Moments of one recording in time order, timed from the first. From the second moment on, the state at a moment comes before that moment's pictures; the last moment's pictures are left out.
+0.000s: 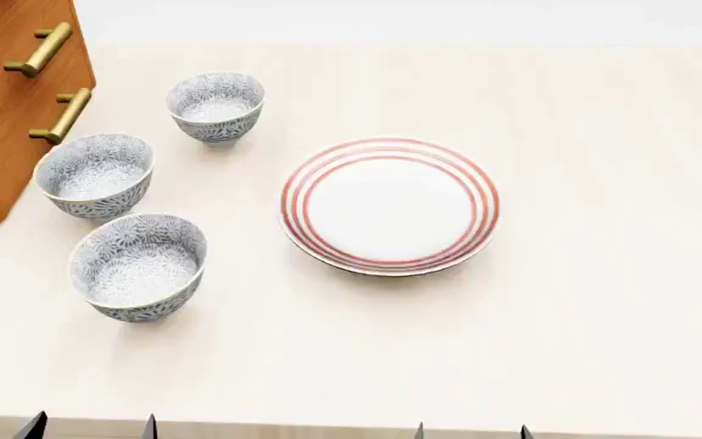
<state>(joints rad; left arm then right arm) 0.00 0.00 0.00 0.00 0.00 0.00 0.00 0.00 0.00 0.00 0.00 0.00 0.00 0.00</state>
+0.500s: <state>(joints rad) 0.00 -0.05 0.06 0.00 -0.05 0.01 -0.06 -0.01 0.05 -0.06 0.00 0.04 -0.02 0.06</state>
